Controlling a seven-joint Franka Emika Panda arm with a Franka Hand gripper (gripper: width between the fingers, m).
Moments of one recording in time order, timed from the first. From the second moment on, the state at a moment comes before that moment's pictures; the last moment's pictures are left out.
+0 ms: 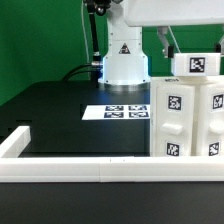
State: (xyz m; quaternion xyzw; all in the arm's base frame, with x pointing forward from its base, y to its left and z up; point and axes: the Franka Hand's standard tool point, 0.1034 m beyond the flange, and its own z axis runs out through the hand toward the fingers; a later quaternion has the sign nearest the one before) arm 0.607 0.100 0.168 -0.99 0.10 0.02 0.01
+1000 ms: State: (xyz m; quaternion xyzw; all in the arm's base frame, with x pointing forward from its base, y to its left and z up) arm 0.612 0.094 0.166 -0.81 0.58 0.00 0.08
